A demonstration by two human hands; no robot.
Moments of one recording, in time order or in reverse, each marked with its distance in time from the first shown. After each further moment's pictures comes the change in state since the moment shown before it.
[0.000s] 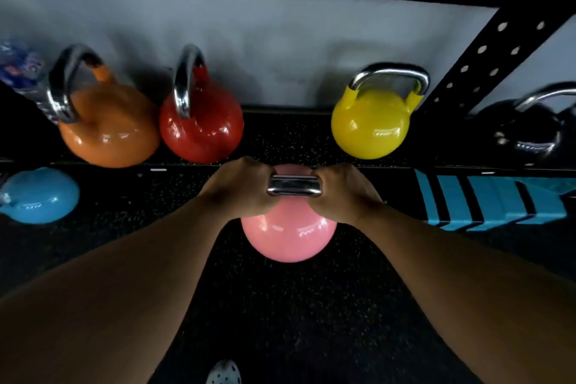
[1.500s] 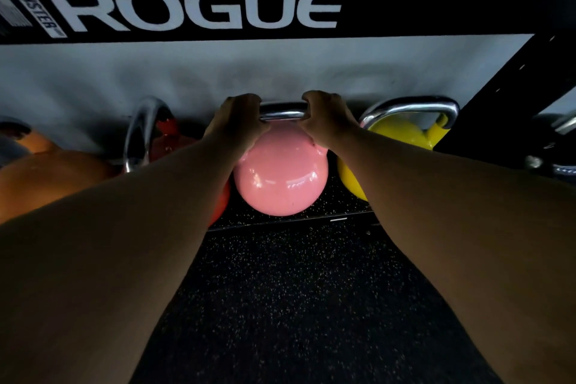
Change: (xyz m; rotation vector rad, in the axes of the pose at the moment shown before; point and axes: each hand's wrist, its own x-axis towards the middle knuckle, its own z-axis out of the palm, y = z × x) left_hand 0.246 -0.088 -0.031 -0.124 0.194 -0.175; right_hand 0.257 0.048 -0.022 0.085 0.133 0.229
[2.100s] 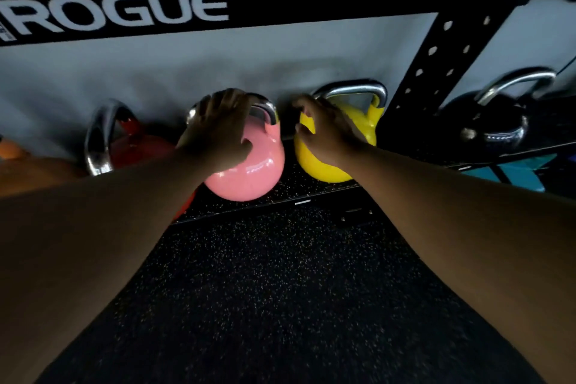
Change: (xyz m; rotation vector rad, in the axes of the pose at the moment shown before) left_hand -0.076 0.068 -0.011 0.292 0.021 0.387; right_hand -0.115 0.057 -0.056 0.030 0.134 -0.115
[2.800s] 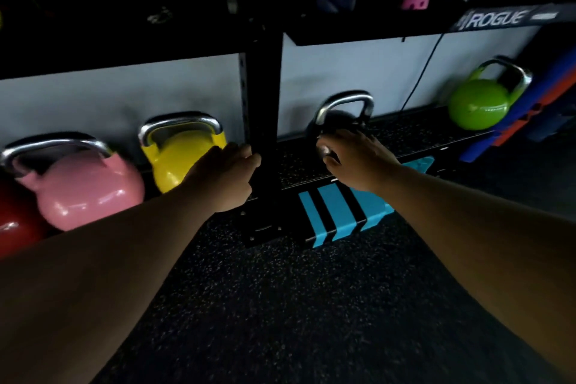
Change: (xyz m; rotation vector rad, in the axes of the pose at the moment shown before) left_hand 0.068 0.335 0.020 0.212 -0.171 0.268; right_hand -0.154 0.267 -0.243 -0.313 -0.094 0.047
